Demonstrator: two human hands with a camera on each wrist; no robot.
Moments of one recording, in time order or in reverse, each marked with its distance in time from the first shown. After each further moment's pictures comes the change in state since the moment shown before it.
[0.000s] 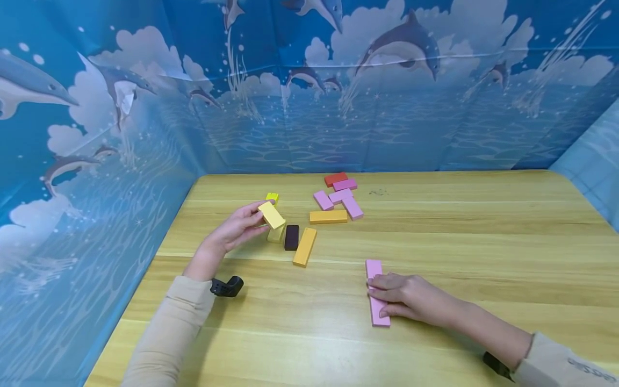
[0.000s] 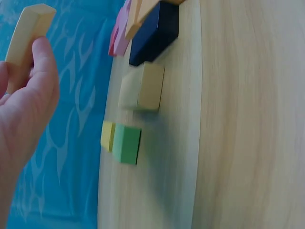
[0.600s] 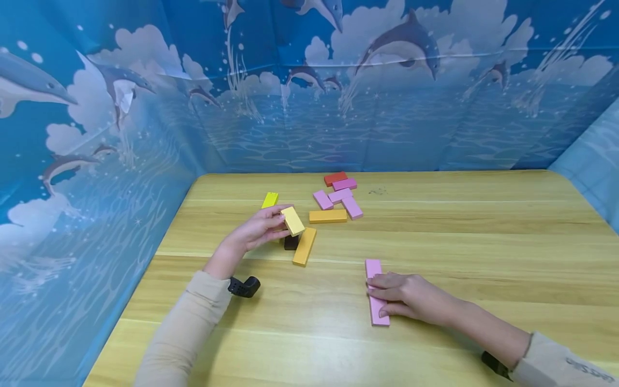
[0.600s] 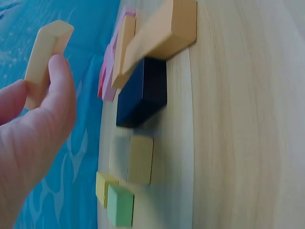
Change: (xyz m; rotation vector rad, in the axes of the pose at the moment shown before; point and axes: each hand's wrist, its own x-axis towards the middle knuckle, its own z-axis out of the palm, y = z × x) left_hand 0.026 -0.011 0.031 0.012 0.003 -0.106; right_hand 0.001 -0.002 -0.001 0.023 -0.005 0.036
